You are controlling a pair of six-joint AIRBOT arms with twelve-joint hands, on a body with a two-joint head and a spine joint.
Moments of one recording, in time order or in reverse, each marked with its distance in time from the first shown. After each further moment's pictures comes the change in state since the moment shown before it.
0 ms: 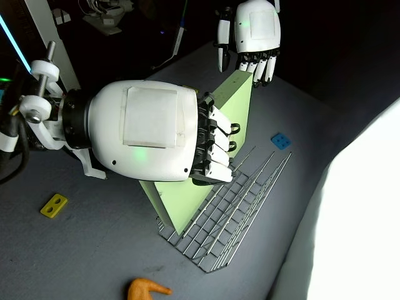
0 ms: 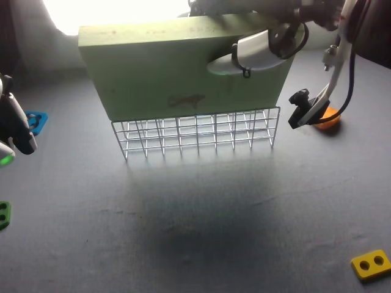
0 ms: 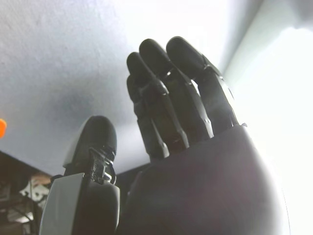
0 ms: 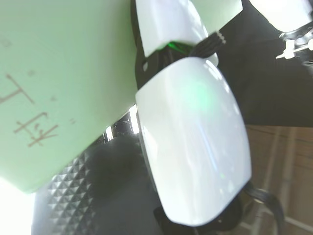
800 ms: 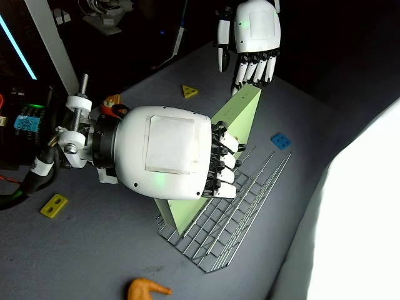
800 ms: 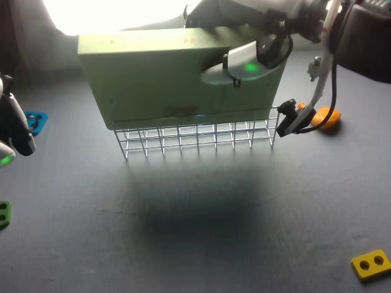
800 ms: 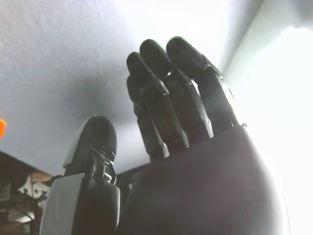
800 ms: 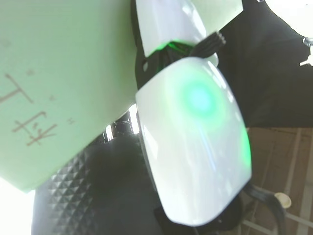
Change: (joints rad) left arm 0.000 0.000 -0.001 0.000 0.000 0.000; right arm -0.050 -0.068 0.069 0.051 0.018 0.000
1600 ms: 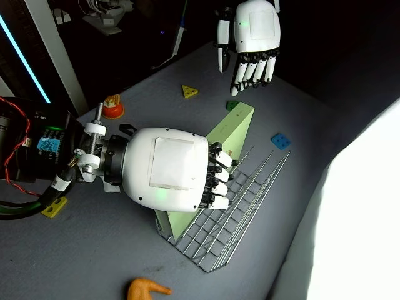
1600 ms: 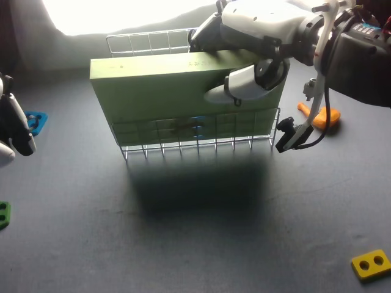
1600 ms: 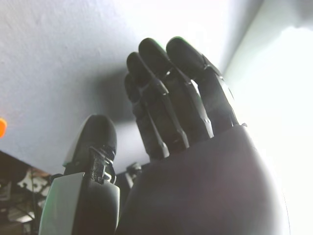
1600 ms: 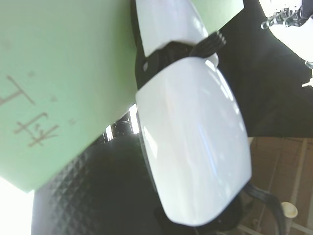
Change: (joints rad) left arm 0.000 0.000 0.000 0.000 0.000 0.000; right arm -0.064 -0.035 0.036 0.000 0.030 0.005
